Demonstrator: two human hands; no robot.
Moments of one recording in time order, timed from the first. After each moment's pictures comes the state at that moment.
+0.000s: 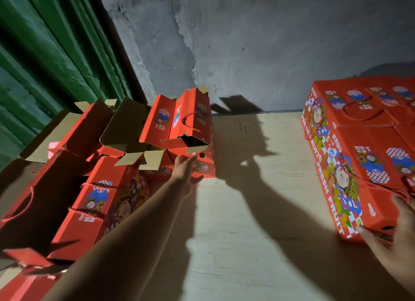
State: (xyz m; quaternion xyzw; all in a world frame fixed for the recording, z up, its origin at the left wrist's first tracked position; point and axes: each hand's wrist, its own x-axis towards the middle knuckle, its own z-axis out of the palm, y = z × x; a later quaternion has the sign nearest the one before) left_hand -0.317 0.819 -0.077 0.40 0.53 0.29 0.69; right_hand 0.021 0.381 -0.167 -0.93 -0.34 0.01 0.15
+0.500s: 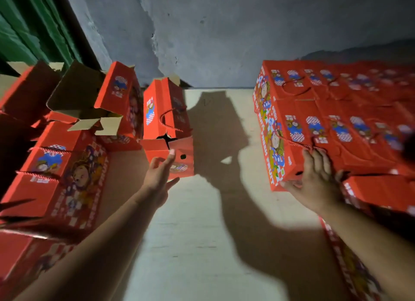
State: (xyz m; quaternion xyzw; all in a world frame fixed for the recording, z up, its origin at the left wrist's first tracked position) left_hand -0.346 0.660 -0.070 0.43 0.49 0.26 0.71; right_hand -0.029 0.385 -0.081 -0.92 -0.38 -0.04 0.07
